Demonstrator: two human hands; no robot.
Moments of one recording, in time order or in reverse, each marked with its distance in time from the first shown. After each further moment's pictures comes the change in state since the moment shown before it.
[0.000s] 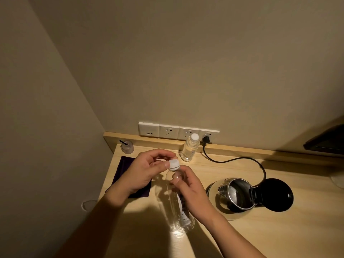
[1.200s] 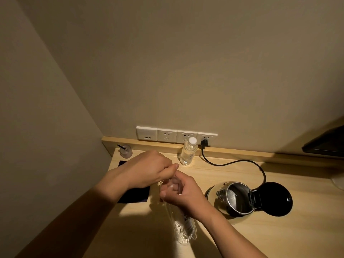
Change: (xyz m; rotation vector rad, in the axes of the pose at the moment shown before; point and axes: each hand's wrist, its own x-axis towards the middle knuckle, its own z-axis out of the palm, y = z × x) left_hand 0.026 0.045 0.003 1.144 -0.339 0.203; right_hand 0.007 -0.020 -0.003 0.125 -0.220 0.049
